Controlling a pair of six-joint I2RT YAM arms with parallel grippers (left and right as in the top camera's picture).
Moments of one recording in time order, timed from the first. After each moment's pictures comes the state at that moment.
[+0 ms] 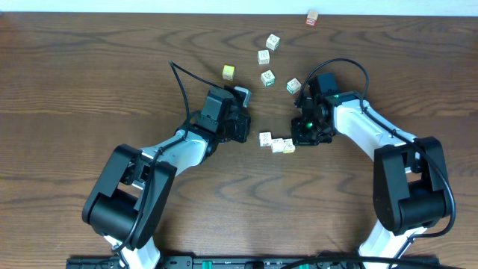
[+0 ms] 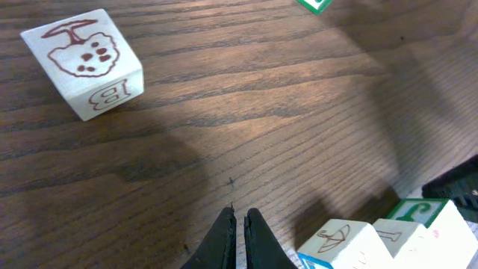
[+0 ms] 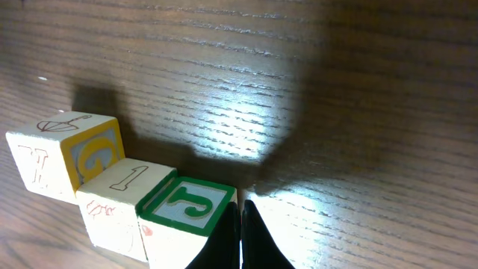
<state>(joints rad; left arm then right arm) -0.45 1.86 0.91 0.14 0.30 -0.22 0.25 1.91 1.18 -0.72 -0.31 0.19</state>
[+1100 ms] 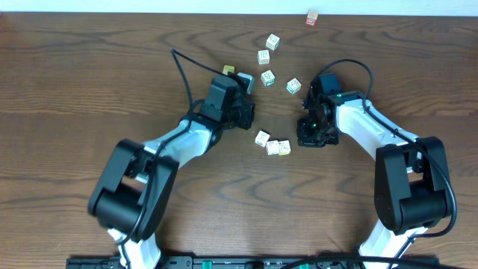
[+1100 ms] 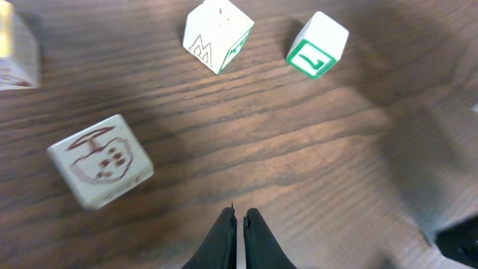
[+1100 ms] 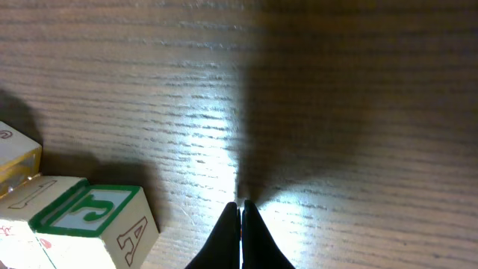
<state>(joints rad) -0.45 1.91 1.03 0.12 0.27 -0.22 0.23 1.91 1.18 -0.76 -0.19 0.24</state>
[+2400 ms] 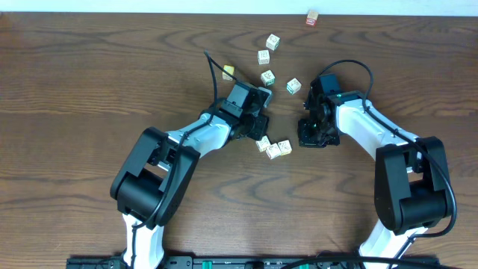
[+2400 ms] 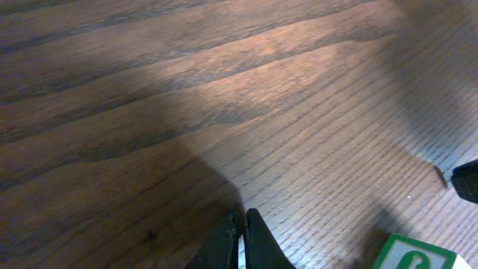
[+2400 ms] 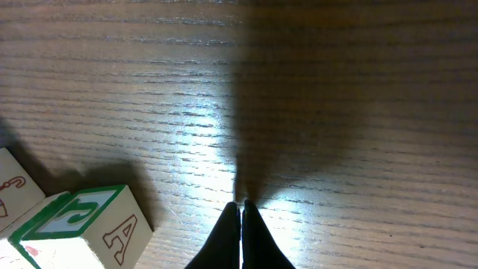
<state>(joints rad) -0.53 2.04 1.17 -0.12 0.30 -0.16 0.23 1.91 1.18 -0.77 -0.17 0.25</state>
